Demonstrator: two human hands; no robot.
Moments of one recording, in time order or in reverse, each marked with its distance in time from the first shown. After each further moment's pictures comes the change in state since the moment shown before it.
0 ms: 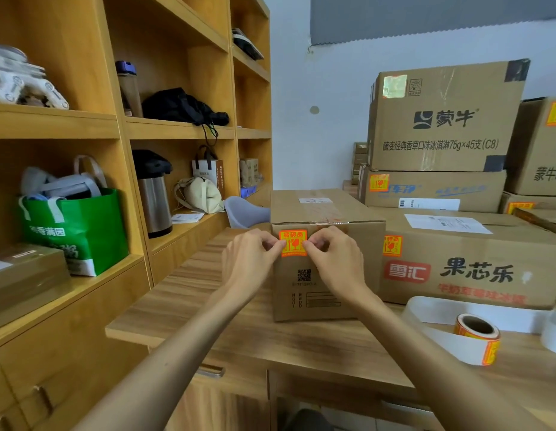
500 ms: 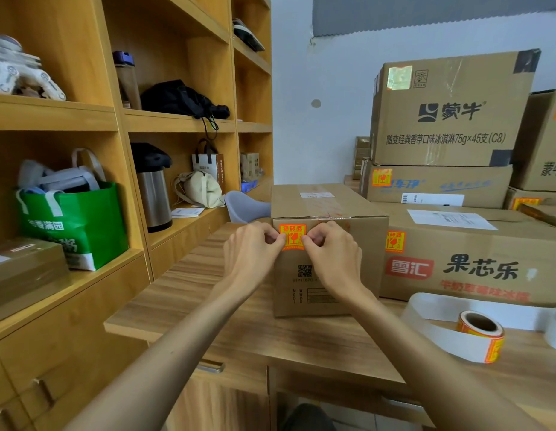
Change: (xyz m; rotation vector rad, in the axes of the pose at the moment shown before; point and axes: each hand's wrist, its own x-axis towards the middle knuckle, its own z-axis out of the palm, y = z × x) left_hand 0.006 0.002 0.006 0.061 0.006 -0.014; right_hand 0.003 -0.001 0.013 -0.076 0.047 0.038
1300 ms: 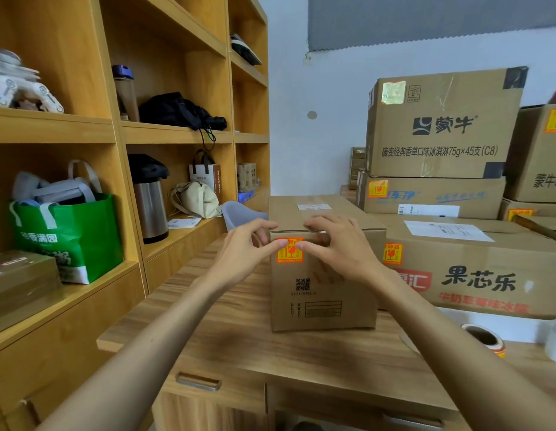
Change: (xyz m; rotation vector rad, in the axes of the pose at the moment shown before) left_hand 0.031 -0.028 -0.007 -0.411 -0.223 0.140; right_hand 0.055 0.029 -0.019 -0.215 -0.201 -0.443
